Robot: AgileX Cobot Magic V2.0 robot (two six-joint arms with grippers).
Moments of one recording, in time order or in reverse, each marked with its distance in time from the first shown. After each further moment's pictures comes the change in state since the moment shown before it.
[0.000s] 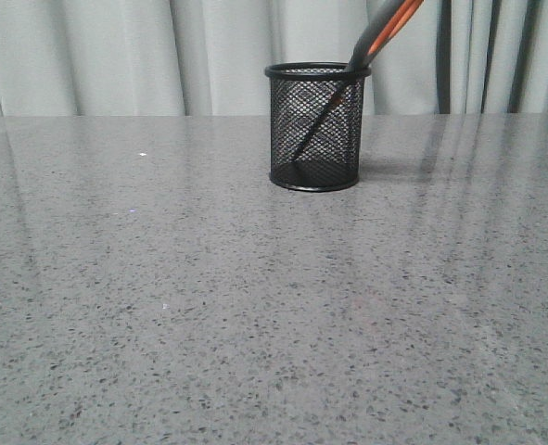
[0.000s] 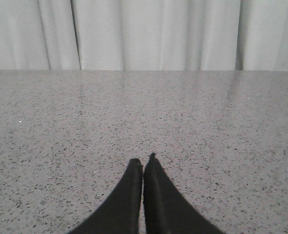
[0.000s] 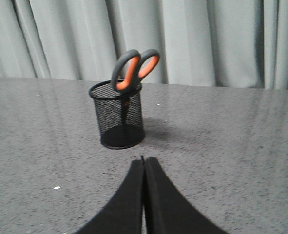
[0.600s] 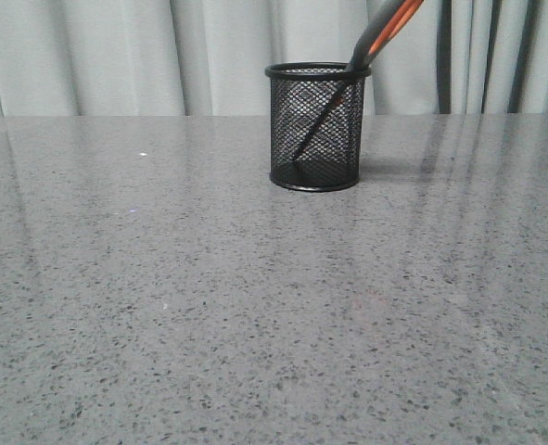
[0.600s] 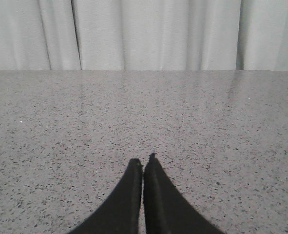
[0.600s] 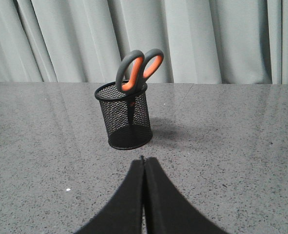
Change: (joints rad) left arm 0.000 0.000 0.000 0.002 -0.001 0.000; right arm 0.005 0.000 -0.005 0.091 0.020 -0.030
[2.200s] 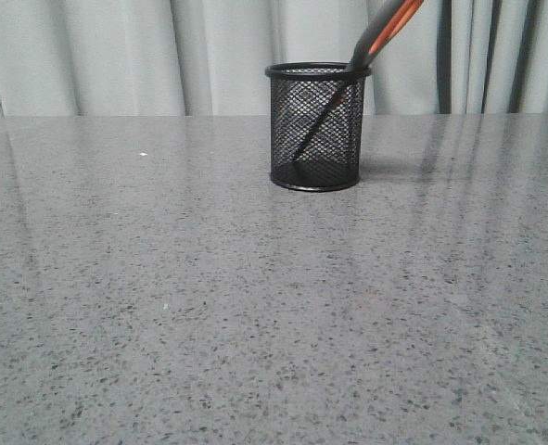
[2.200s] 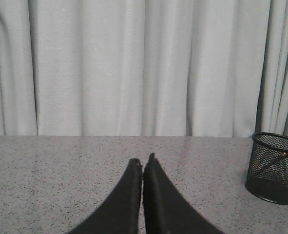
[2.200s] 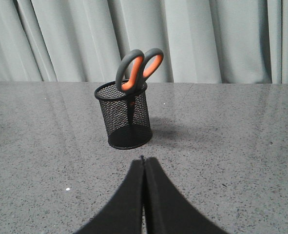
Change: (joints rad) left arm -0.128 0.065 -0.161 -0.651 -0.094 0.580; right arm 0.000 0.001 0.000 -0.002 0.000 0.000
